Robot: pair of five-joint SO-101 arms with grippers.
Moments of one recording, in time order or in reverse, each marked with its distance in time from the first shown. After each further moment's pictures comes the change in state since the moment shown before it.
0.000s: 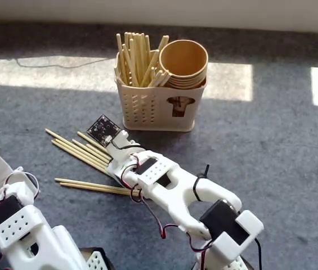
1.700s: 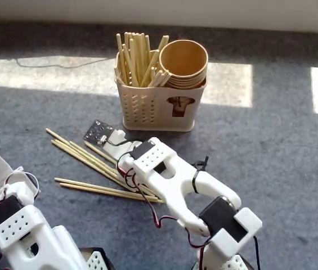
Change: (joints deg) left arm 0.1 0.0 0.0 0.0 0.0; right arm 1.5 0.0 -12.3 33.5 11.3
